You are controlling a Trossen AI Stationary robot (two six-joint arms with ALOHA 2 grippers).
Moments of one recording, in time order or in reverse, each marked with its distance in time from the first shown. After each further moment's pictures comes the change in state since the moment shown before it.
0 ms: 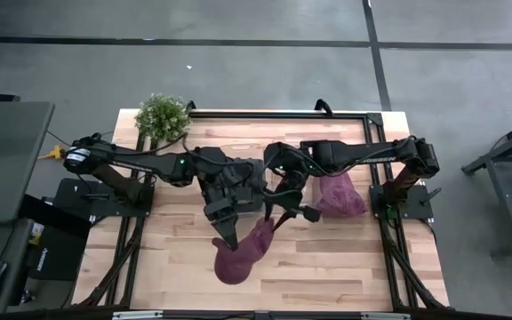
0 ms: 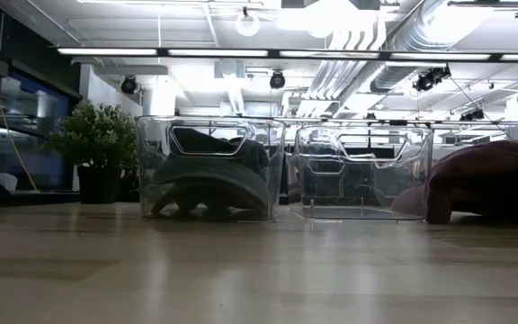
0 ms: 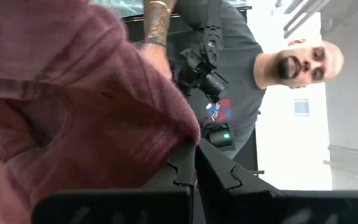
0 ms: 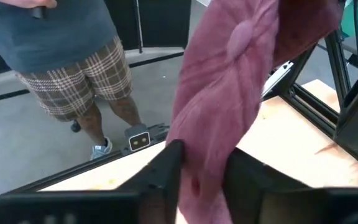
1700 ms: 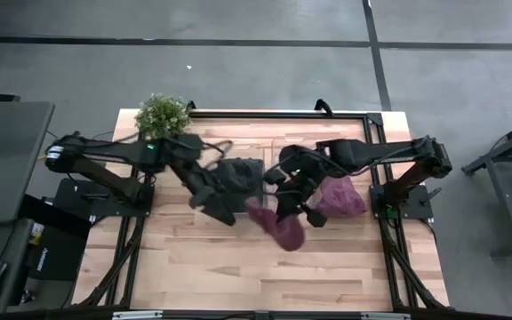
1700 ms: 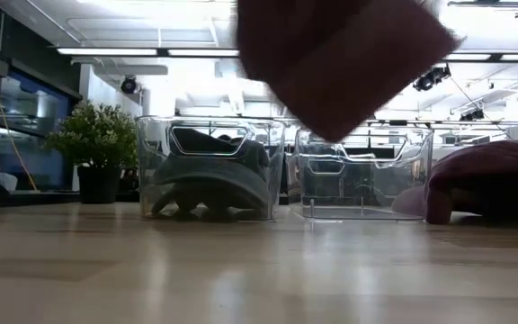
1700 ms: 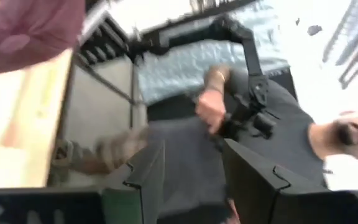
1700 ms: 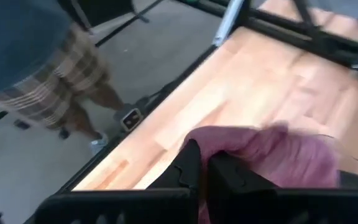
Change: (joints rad) left arm 0.040 -0.201 0.001 -0.381 -0.345 0.312; right arm 0.046 -0.109 -0.001 -0.162 0.305 0.335
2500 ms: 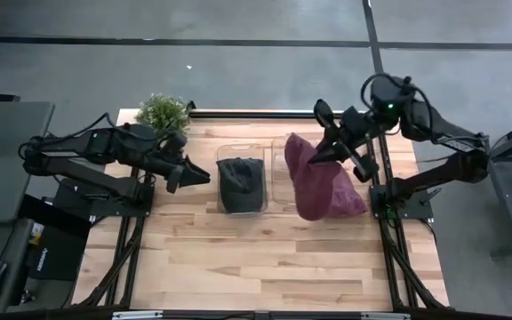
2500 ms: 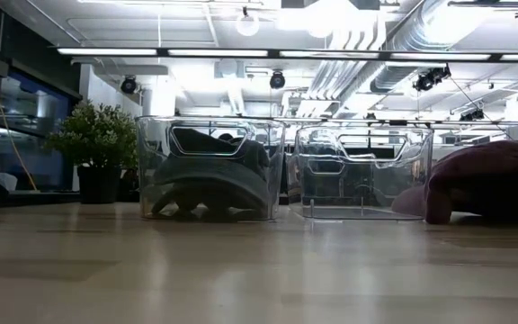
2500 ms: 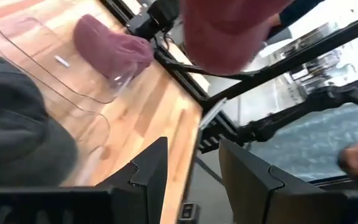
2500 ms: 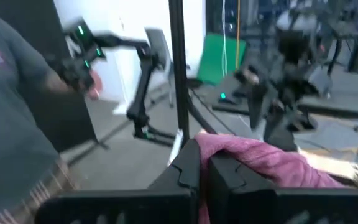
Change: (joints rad) left arm 0.013 -0.347 -0.084 -0.402 -0.629 0.236; right arm -0.252 -0.360 0.000 0.263 -0.108 0.303
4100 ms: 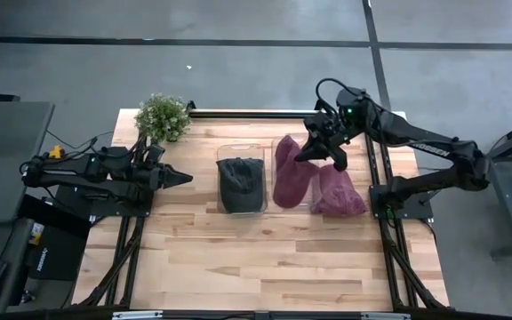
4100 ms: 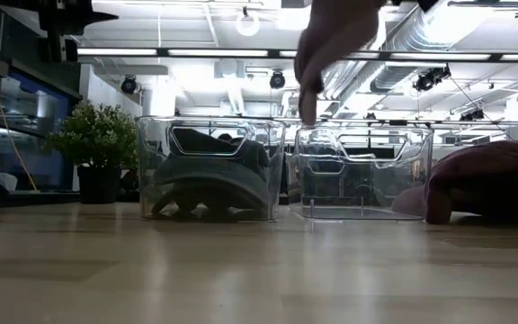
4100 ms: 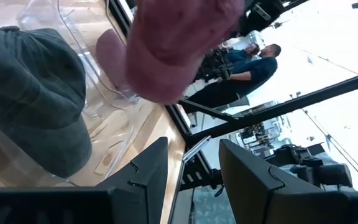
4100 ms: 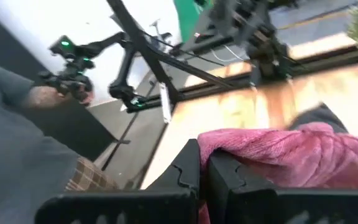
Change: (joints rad) left arm 0.000 -0.574 -0.701 0.363 -0.124 -0.233; right arm -0.278 -0.048 -0.506 0.222 -0.199 0.219
